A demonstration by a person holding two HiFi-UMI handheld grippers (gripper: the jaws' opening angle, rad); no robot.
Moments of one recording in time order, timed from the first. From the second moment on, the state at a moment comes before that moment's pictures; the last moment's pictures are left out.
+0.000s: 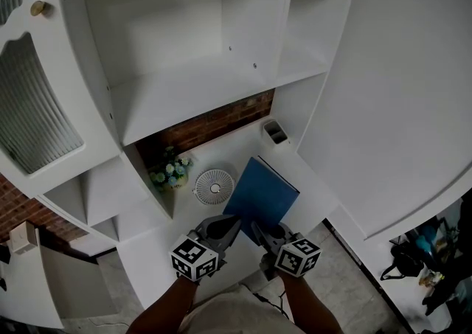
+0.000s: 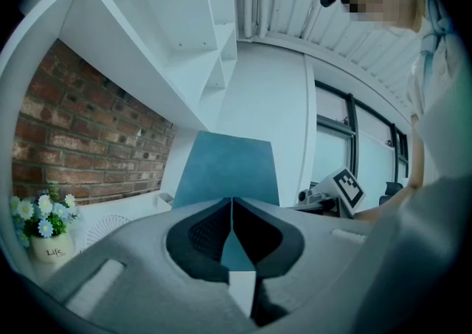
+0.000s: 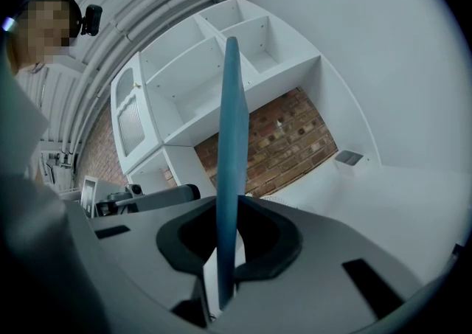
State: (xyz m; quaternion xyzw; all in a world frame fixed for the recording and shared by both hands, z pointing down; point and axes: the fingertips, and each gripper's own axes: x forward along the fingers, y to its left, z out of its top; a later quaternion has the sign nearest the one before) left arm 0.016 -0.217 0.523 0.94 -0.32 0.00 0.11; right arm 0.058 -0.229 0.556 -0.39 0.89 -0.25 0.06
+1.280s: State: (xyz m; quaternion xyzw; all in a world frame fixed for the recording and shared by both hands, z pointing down) left arm 0.016 -0.214 0.524 0.94 -0.32 0.00 0.12; right arm 0.058 -0.229 0.555 -0.39 0.89 -0.24 0.05
